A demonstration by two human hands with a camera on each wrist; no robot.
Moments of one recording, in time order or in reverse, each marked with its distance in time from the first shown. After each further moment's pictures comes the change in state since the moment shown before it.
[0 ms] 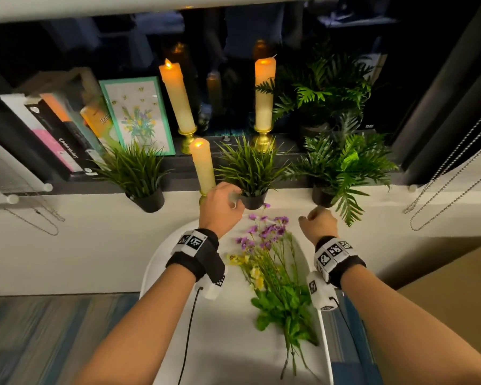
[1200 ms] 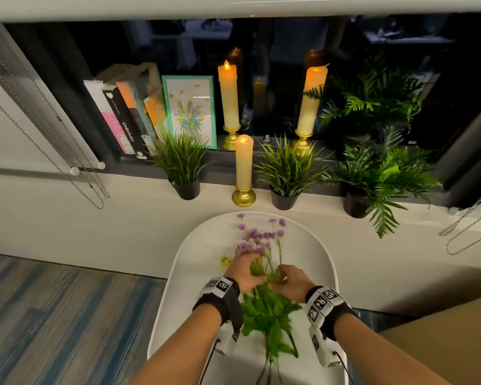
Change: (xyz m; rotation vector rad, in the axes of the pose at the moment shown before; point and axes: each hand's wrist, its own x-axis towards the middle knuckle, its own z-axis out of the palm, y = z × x) left_hand -0.125 -0.075 0.053 -0.045 -0.550 -0.395; right_hand -0.077 0.044 0.097 -0.298 -0.671 -0.336
